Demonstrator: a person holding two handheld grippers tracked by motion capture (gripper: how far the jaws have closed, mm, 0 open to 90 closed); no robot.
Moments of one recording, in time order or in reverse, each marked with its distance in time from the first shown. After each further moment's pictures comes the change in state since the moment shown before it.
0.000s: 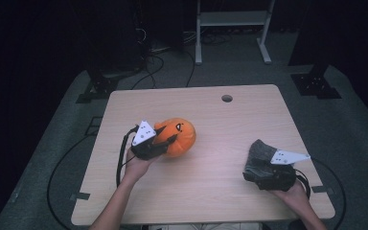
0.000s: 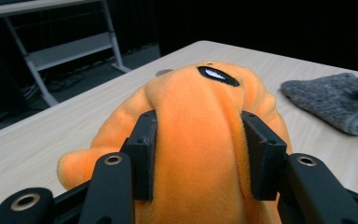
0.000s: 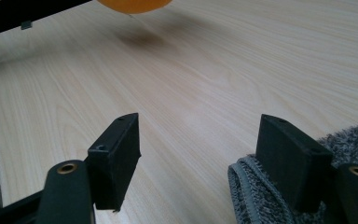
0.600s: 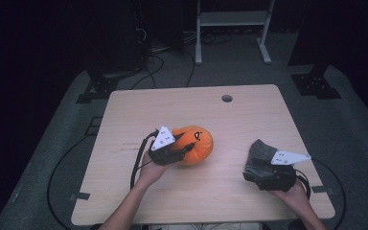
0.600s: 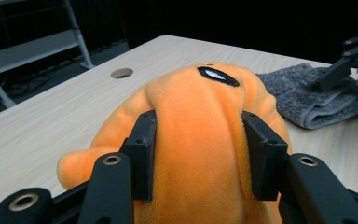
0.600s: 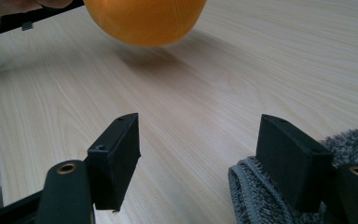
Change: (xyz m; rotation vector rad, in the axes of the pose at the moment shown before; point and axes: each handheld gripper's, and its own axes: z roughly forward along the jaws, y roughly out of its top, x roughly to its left) left arm -0.036 0.003 0.028 0.026 -0.106 0.036; right arm 0.001 0.001 -0.001 -0.010 -0.002 -0.007
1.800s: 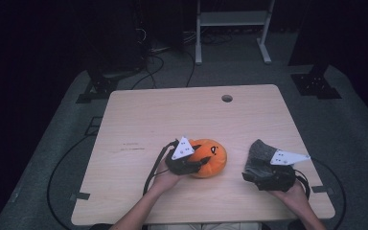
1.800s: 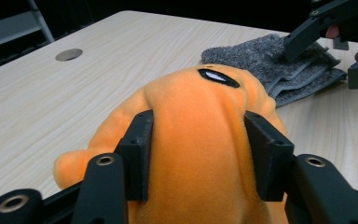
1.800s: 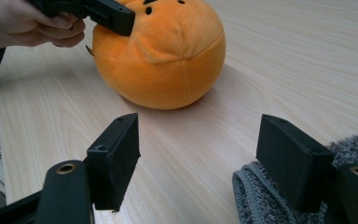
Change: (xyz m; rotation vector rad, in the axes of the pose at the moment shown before) left arm -0.035 -0.015 0.034 0.074 -0.100 0.018; right arm 0.003 0.002 0.001 -0.007 0.003 -0.004
